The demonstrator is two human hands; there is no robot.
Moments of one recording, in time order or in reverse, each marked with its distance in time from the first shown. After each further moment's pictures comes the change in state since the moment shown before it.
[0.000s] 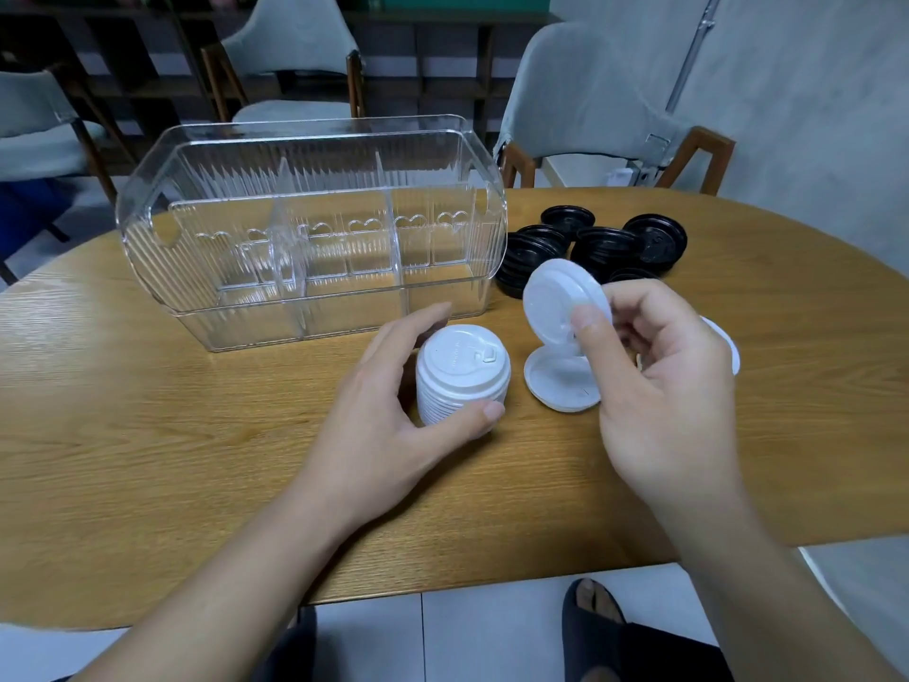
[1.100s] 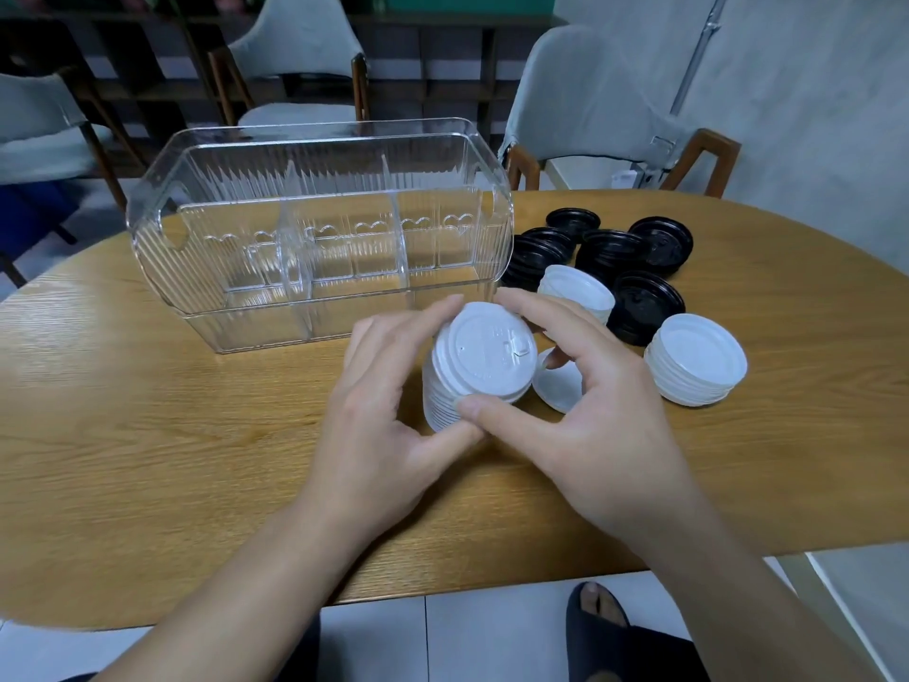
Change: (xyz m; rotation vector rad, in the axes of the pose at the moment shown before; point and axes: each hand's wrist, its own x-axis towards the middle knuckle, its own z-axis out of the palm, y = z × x) left_hand -0.005 0.007 0.001 0.130 0.248 0.316; right_hand -0.013 -0.014 0.019 -0.131 -0.312 -0.103
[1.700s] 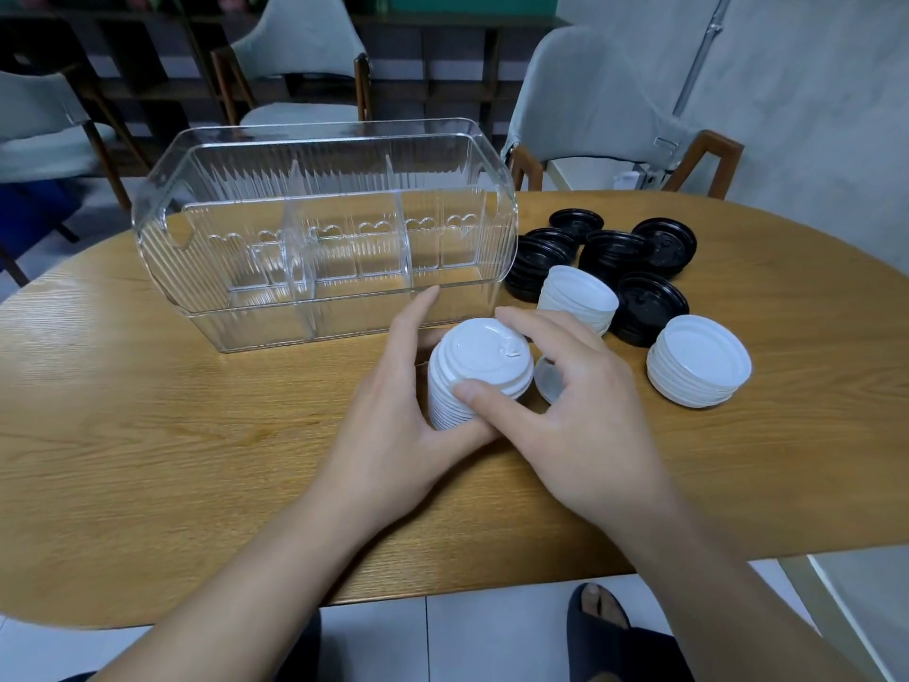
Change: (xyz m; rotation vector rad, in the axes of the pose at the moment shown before) left_hand 0.002 -0.006 0.005 -0.145 -0.216 -0.319; right_hand 0.008 0.017 0.018 -0.130 0.027 0.038
